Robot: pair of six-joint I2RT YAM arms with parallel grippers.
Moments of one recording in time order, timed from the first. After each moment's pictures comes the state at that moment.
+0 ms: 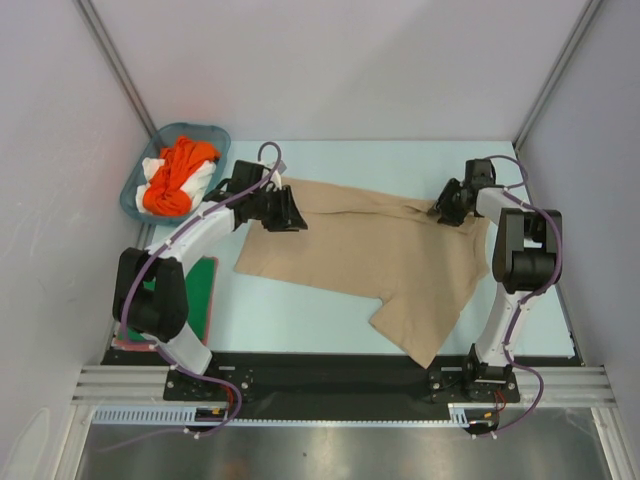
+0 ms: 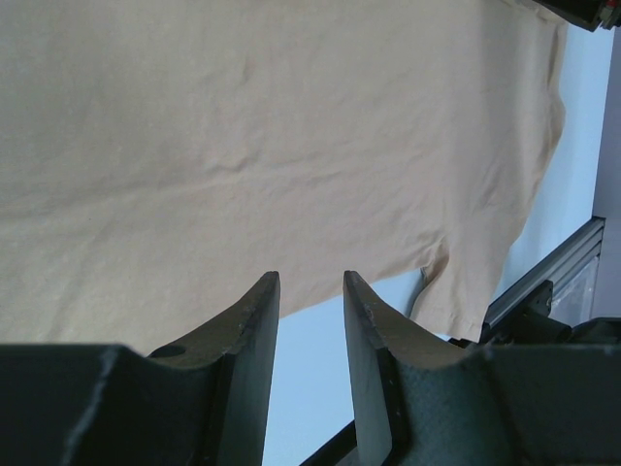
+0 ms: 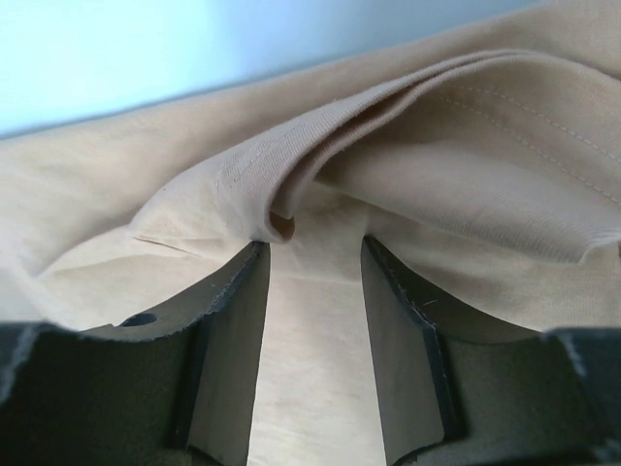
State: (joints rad) left arm -0.31 1.64 1.23 -0.44 0.47 -0.42; right arm -0.06 2.00 1.35 -0.33 -0.21 0.53
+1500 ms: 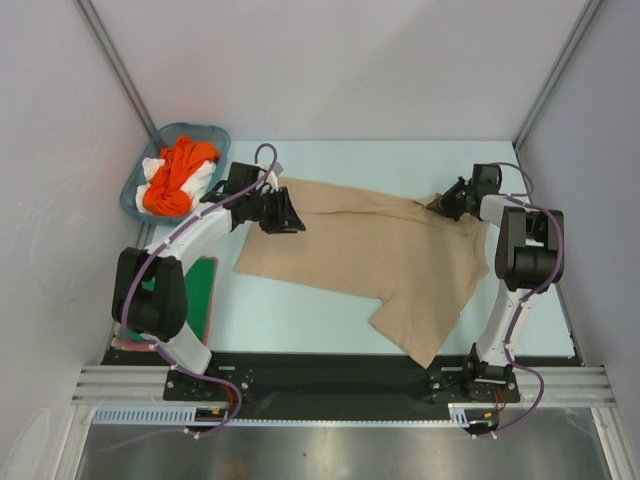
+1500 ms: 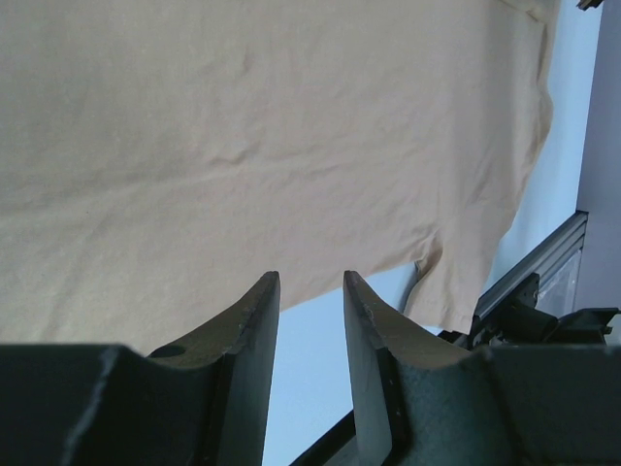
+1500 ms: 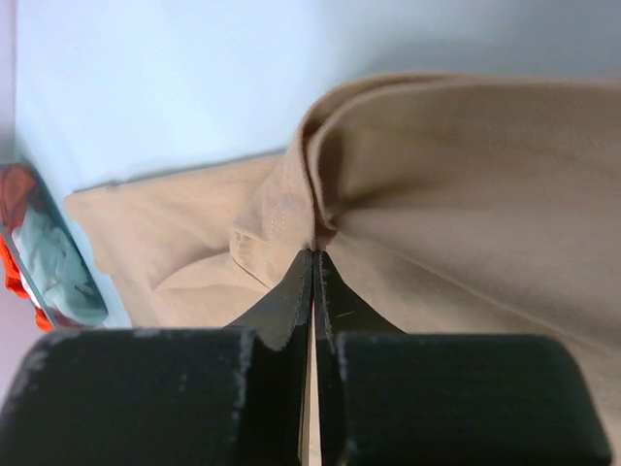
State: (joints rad) left arm -0.28 1.64 1.21 -0.43 0.52 -0.43; right arm -0.10 2.02 1.28 -0.05 -0.40 0.75
